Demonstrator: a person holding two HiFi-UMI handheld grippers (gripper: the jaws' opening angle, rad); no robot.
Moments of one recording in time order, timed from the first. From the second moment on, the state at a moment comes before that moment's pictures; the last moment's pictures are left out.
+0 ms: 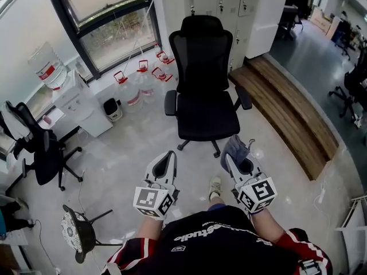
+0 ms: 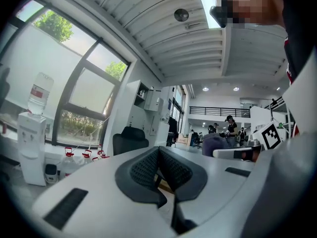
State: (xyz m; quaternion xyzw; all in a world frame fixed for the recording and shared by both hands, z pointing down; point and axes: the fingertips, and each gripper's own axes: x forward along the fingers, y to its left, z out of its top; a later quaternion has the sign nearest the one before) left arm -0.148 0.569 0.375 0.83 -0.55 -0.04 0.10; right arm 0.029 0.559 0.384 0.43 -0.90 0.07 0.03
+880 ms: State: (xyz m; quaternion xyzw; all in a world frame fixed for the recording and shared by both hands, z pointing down) left arm -0.004 0.250 0.338 0.83 -0.55 0.00 0.06; right arm 0.174 0.235 0.370 0.43 -0.90 0.09 0.01
